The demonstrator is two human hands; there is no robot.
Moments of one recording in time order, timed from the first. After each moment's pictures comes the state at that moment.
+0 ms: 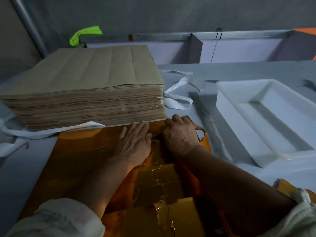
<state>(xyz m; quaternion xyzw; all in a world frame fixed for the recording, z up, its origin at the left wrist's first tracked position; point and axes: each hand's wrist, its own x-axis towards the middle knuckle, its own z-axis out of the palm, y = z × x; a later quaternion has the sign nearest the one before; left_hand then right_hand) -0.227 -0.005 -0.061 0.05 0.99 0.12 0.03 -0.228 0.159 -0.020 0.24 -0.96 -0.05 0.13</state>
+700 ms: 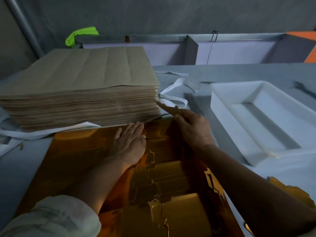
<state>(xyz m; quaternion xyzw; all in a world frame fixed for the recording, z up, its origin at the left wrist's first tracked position) -0.229 -0.006 -0.063 0.04 0.99 0.09 0.03 -0.226 0.203 -0.008 0.03 -0.87 0.48 0.12</state>
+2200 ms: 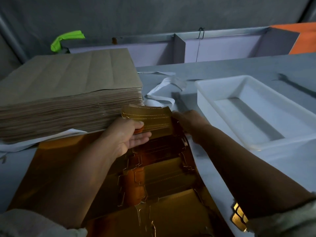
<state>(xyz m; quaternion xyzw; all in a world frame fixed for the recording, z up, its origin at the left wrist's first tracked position) -0.215 0.045 0.030 -0.19 0.67 0.71 0.13 -0.247 0.233 0.011 -0.16 -0.81 0.55 -0.10</state>
